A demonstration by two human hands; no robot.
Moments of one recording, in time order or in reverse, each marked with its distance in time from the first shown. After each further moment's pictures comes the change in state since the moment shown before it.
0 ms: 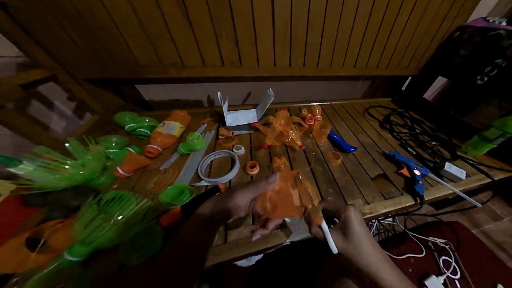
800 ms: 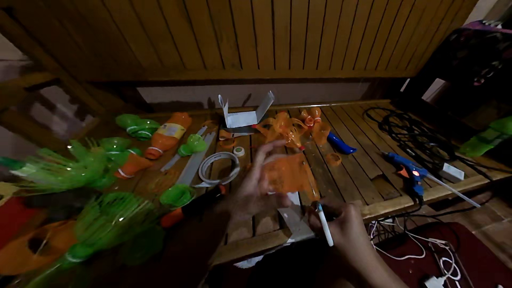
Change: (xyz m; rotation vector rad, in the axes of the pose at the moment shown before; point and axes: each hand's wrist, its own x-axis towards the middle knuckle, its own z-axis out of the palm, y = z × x) left_hand 0.020 -0.018 -0.001 0.296 0.352 0.522; right_hand 0.003 -0.003 0.011 0.047 0.153 0.065
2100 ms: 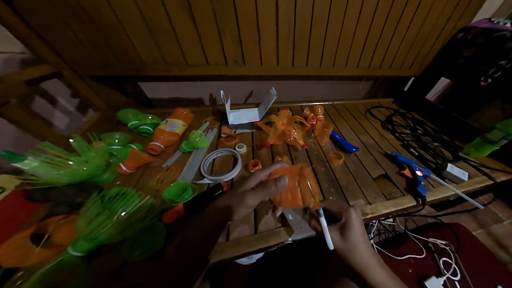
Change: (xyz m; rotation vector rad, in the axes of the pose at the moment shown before) left_hand -0.008 0.014 -0.005 -0.054 -0.143 -0.234; right_hand -0.005 0.012 0.005 -0.030 -0.001 -0.111
